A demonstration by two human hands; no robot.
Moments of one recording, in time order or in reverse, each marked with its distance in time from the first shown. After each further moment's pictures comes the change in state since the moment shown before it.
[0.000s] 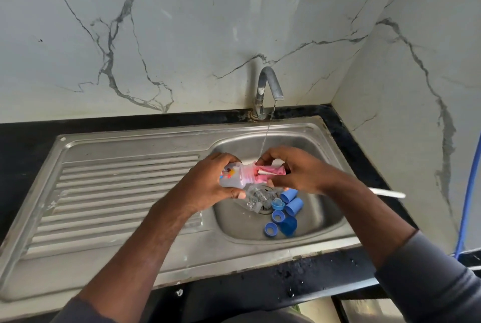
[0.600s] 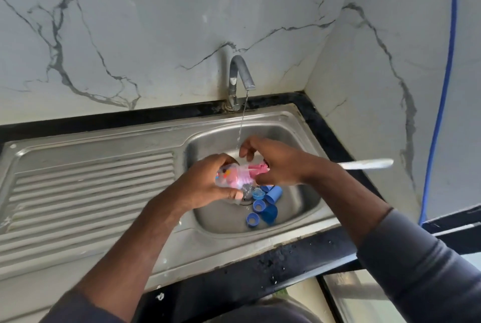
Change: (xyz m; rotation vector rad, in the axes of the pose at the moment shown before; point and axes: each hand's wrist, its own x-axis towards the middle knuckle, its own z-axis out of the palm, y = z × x) left_hand 0.023 0.013 0.030 -0.136 -0.167 0.021; right_hand -0.004 0.003 -0.010 -0.189 -0.056 0.011
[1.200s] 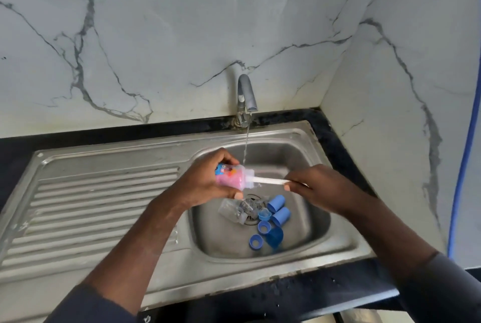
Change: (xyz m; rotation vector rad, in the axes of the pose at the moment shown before) left_hand 0.042 0.007 -0.010 -0.201 0.136 -0.014; right_hand -0.033 0.092 -0.024 -0.262 0.173 -0.024
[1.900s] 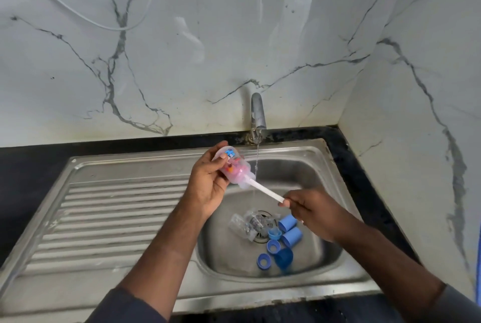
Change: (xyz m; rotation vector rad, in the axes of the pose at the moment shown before) left_hand 0.028 0.020 0.020 -1.219 0.456 -0.173; right_hand 0.009 0.000 0.015 0.281 0.063 -0.013
